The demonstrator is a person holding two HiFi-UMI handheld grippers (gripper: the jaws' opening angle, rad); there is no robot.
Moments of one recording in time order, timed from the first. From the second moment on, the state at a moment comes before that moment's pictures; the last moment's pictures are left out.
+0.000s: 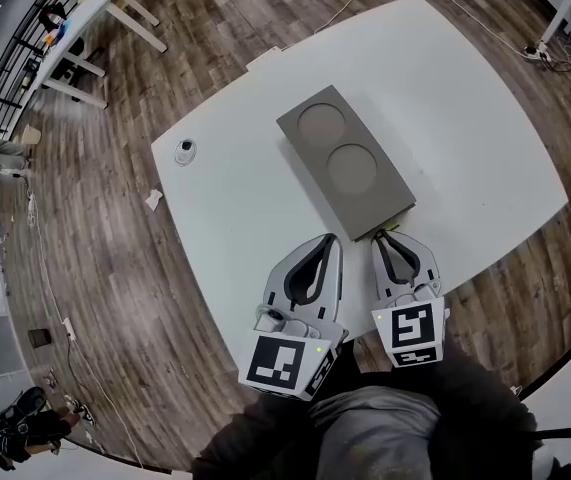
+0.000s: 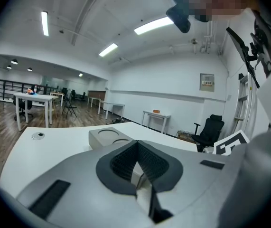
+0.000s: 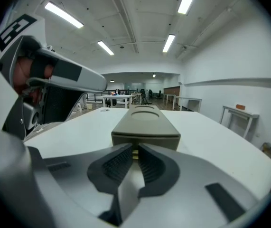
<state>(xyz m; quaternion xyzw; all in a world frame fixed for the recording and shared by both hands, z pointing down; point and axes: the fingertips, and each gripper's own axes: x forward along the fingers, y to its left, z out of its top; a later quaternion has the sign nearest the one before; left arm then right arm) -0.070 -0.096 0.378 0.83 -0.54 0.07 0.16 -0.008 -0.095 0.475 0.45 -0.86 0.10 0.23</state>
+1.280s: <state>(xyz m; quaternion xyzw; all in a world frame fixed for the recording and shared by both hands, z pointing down) -0.059 -0.093 0.378 0.83 -0.53 0.08 0.16 0.008 -0.093 0.490 0.45 -0.85 0.15 0.24</state>
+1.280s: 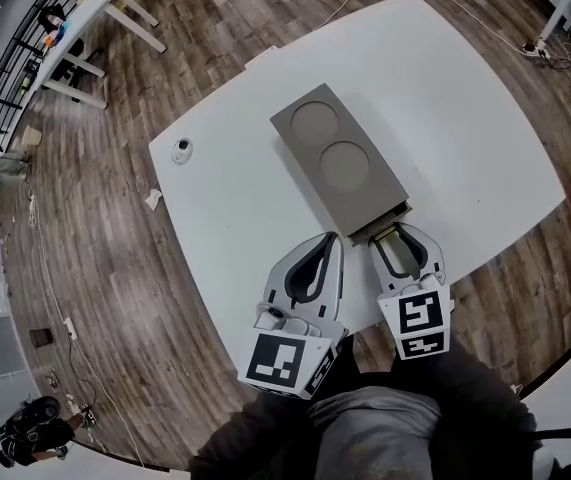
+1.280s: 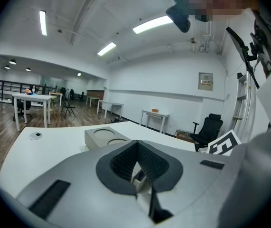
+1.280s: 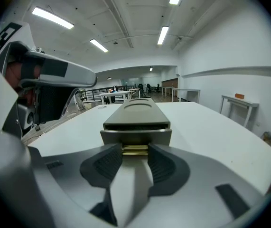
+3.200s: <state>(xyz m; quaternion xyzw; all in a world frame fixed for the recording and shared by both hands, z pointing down) 0.060 -0.027 0.391 0.83 -0.53 0.12 0.16 0.095 0.043 0.498 0.42 -0.87 0.15 0.20</state>
